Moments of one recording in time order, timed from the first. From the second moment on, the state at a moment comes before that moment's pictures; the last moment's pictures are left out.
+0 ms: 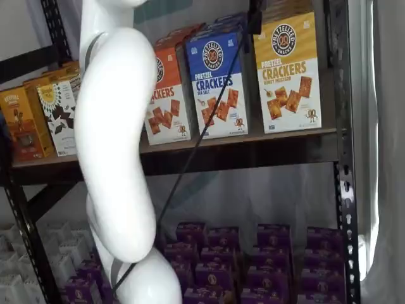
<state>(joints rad) -0.69 -0.06 -1.95 0.43 1.84 -2.07</state>
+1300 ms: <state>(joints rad) -0.63 0.10 -2.18 0.32 1.93 -2.05</state>
